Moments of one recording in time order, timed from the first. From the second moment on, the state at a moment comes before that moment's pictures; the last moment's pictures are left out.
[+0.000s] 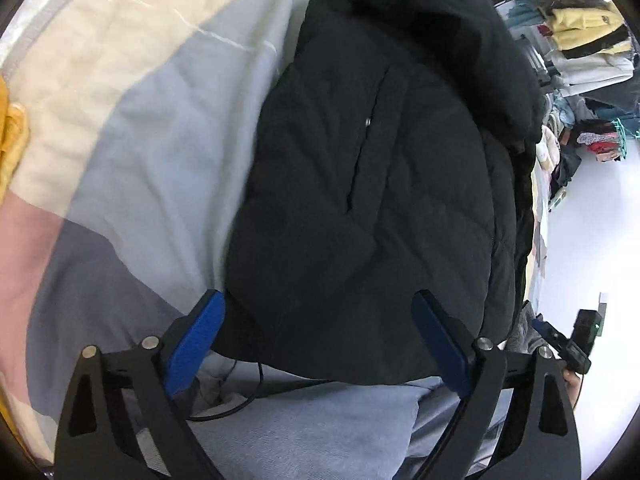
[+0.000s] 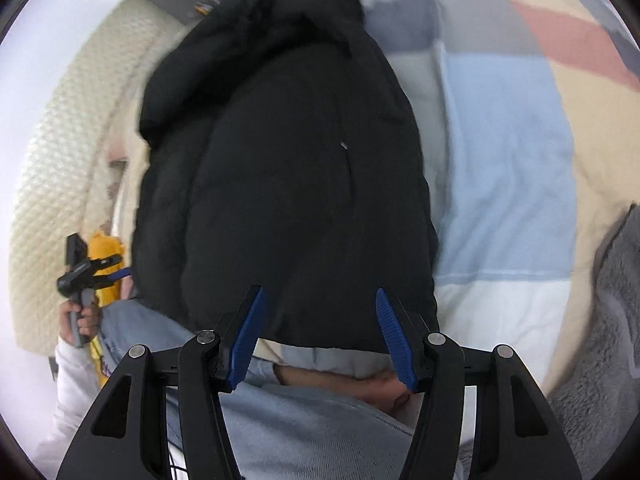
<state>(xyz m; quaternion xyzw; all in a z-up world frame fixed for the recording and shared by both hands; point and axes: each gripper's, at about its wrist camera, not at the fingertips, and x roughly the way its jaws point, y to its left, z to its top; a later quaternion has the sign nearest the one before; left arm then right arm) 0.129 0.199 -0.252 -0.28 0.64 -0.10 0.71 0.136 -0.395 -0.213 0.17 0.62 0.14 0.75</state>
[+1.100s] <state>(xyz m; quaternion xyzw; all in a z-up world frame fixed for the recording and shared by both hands) 0.136 0.189 -0.257 -0.30 0.61 -0.24 0.69 0.185 -0.360 -0.268 0.22 0.67 0.22 0.67</state>
